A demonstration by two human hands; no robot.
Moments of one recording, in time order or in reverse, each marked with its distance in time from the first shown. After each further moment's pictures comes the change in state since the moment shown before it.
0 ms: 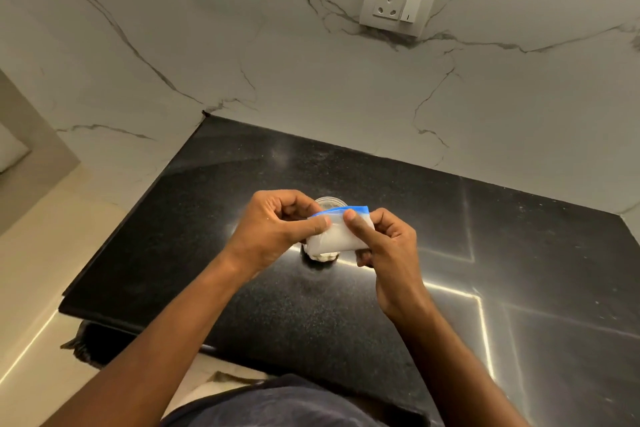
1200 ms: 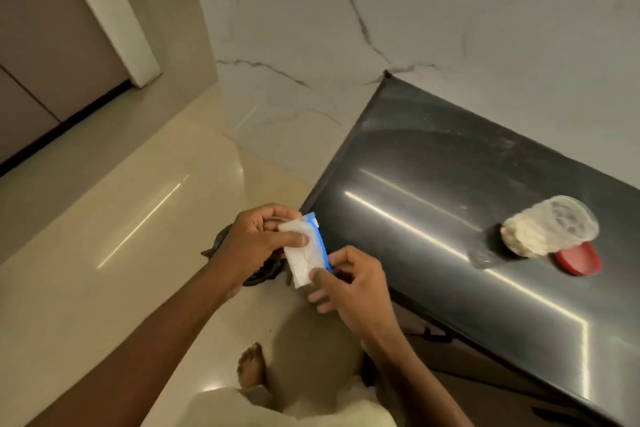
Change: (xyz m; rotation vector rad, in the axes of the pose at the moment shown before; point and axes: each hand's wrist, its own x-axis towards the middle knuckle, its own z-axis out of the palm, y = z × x) left_hand -0.209 -0.086 -0.349 -0.108 0.357 -0.465; right_hand -0.141 0.110 0.361 -0.429 -0.348 0.274
